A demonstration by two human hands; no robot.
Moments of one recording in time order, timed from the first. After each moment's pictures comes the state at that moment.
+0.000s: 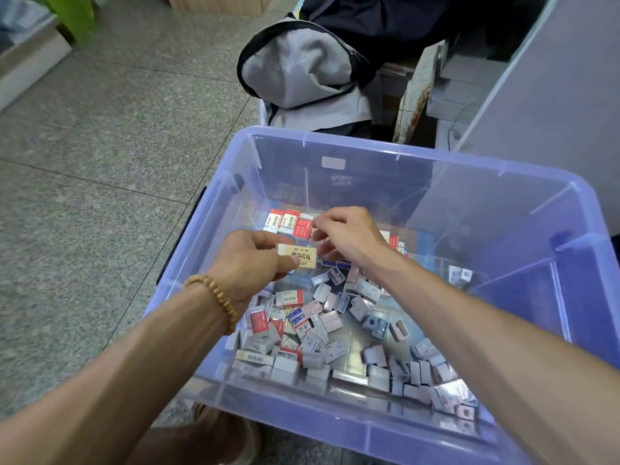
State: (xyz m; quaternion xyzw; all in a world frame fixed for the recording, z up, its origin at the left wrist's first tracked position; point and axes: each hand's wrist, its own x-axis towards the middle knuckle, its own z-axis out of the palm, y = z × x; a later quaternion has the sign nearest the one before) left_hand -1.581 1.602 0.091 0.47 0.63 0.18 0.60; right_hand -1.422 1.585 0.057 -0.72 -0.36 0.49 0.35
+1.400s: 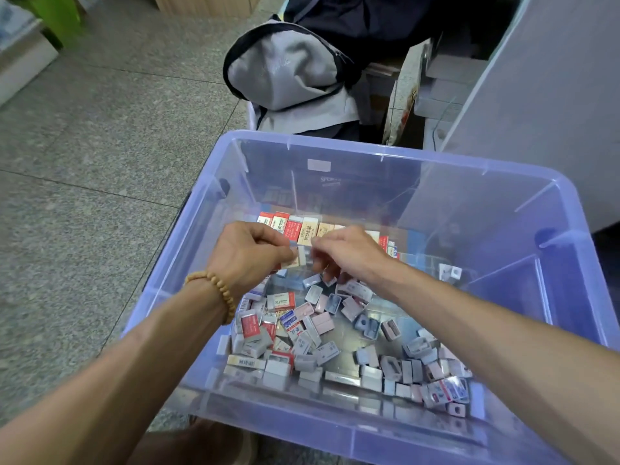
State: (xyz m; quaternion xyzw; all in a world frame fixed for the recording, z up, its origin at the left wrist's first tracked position) left_hand -1.567 1.609 0.097 0.57 0.62 0.16 0.51; right_hand -1.409 1.566 0.055 -0.71 -0.37 0.53 0.27
